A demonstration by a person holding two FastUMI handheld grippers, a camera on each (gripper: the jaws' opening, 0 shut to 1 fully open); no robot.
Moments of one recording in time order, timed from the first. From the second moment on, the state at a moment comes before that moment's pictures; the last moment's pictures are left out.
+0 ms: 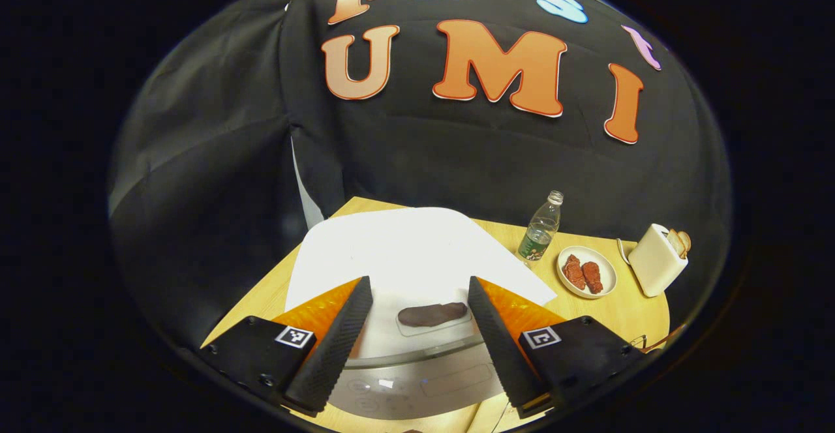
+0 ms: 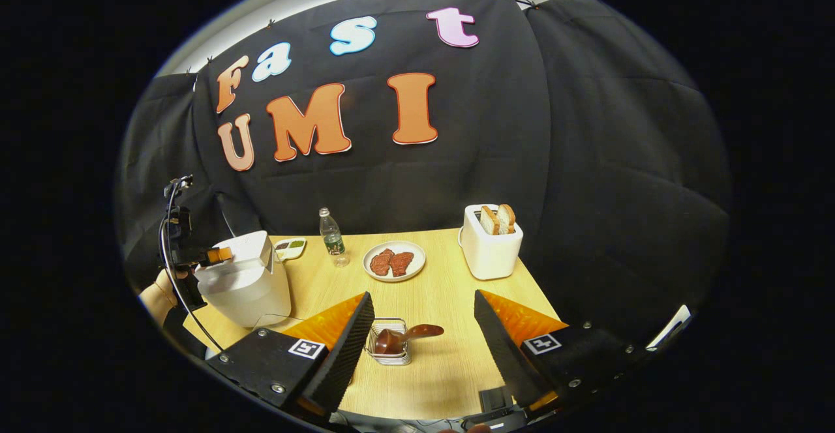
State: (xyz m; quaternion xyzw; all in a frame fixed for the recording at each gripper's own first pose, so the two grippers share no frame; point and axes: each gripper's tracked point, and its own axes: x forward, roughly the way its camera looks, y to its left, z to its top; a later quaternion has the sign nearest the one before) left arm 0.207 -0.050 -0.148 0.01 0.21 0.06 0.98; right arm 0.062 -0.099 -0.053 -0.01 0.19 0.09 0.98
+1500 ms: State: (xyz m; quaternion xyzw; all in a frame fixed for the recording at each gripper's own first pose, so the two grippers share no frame) left arm 0.109 -0.029 0.109 0.05 0.06 0.02 1.00; right arm 0.076 -0.104 0.054 -0.04 0.09 0.07 0.99
